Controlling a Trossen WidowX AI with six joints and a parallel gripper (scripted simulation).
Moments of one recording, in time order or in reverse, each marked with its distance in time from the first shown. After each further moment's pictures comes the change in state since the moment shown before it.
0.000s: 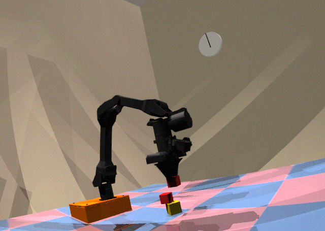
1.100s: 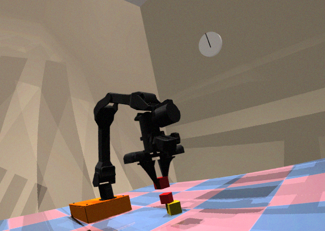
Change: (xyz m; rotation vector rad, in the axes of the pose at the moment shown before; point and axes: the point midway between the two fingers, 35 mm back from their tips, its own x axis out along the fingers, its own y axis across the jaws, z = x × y) arm -0.013 -0.080 -0.001 0.452 0.007 -0.010
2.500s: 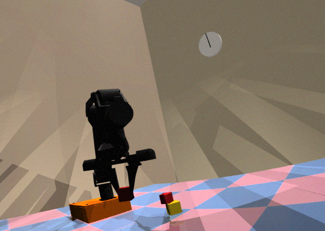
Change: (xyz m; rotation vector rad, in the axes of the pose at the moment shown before) arm 0.002 -0.128 0.017 0.714 0.000 -0.002
